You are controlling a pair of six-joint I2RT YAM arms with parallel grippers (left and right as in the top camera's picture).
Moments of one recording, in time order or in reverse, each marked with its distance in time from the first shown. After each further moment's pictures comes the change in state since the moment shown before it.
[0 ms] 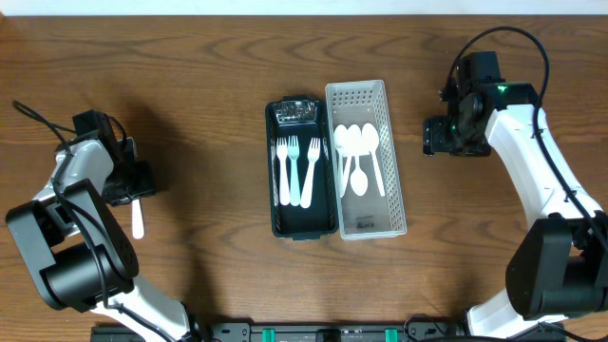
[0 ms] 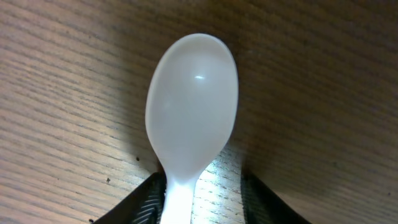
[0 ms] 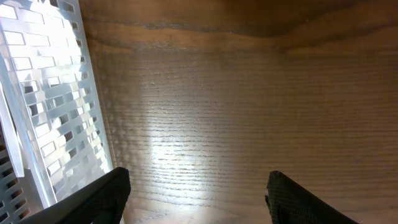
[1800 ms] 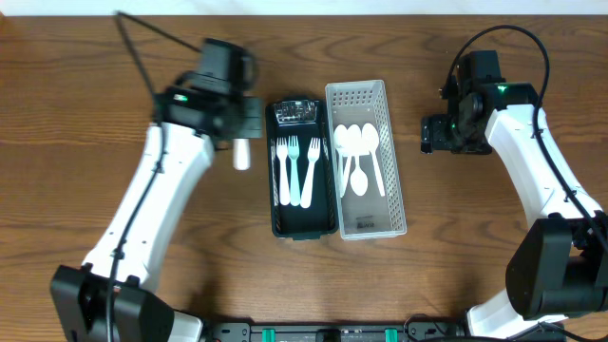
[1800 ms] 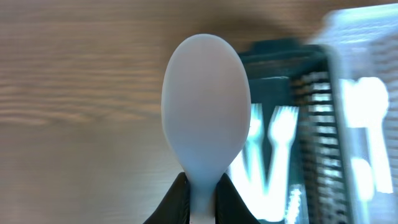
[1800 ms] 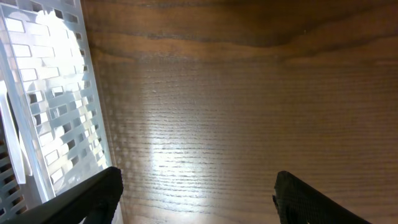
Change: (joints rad) left arm -0.748 -0.273 0.350 -0.186 -0.020 -0.348; right arm 0.000 0.000 0.000 0.024 0.000 0.000
